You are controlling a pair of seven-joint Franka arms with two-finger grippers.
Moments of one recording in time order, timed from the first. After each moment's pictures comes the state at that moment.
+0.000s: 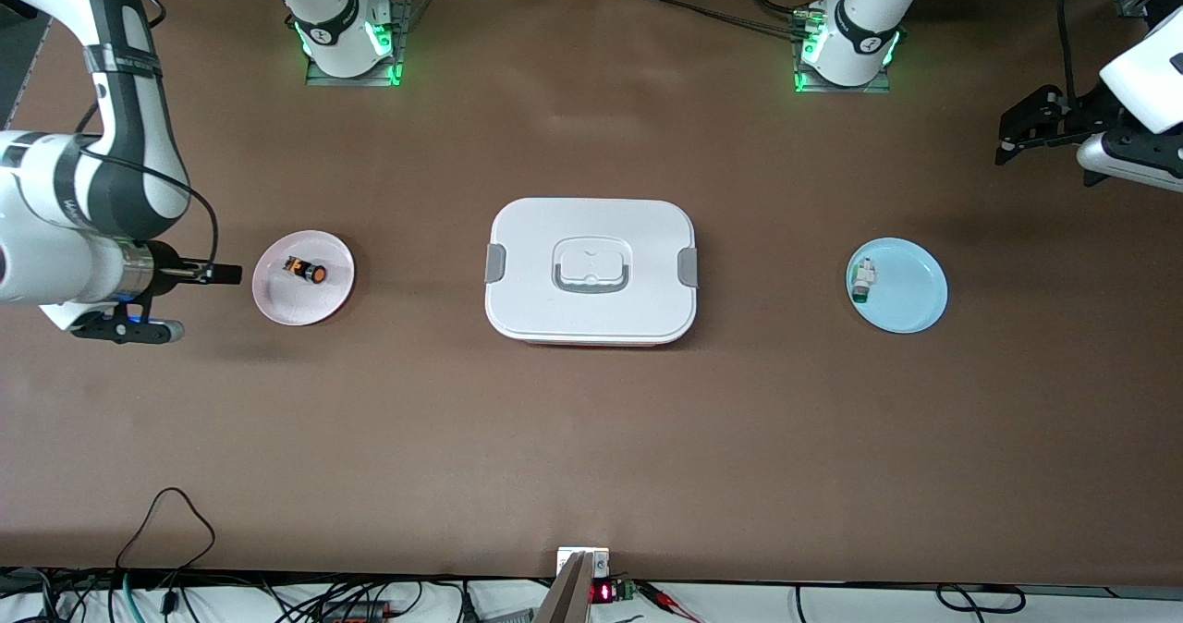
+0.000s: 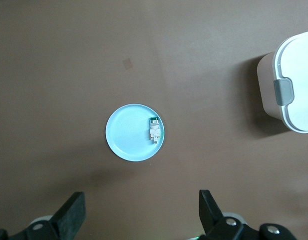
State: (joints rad) left arm -0.04 0.01 -0.01 -1.51 -0.01 1.47 0.21; right arm 0.09 0.39 -0.17 -1.71 0.00 1.80 0.00
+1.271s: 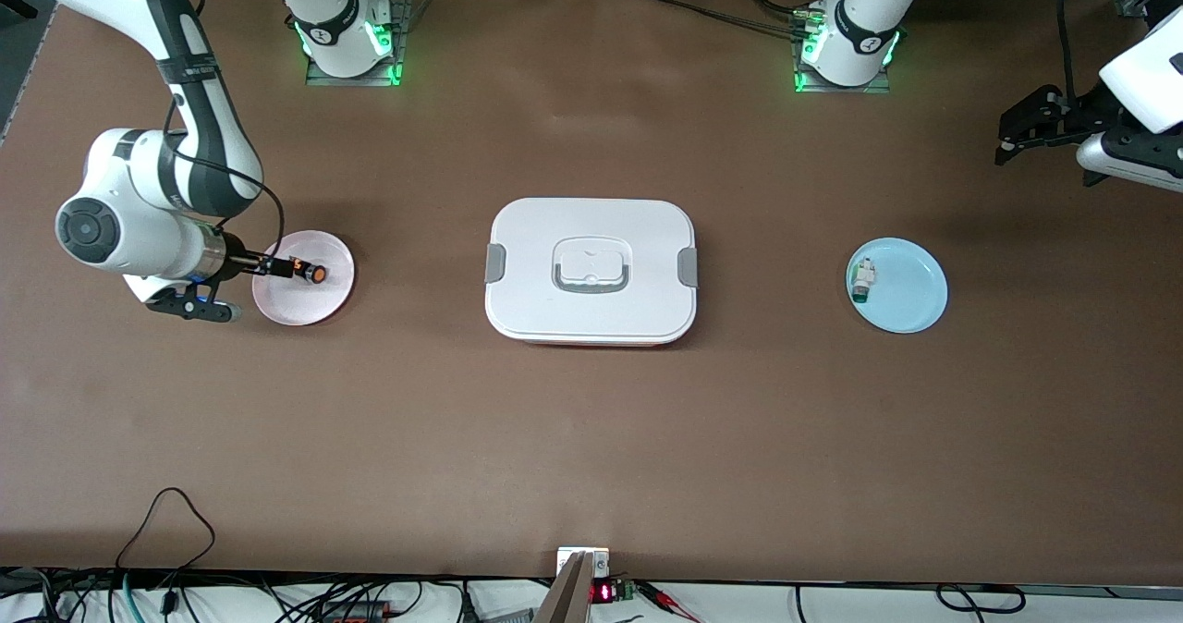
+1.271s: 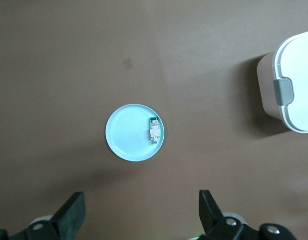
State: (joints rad) left arm -0.04 0.01 -0.01 -1.51 -0.01 1.47 0.21; right arm 0.13 0.33 -0.17 -2.05 0.01 2.15 0.14
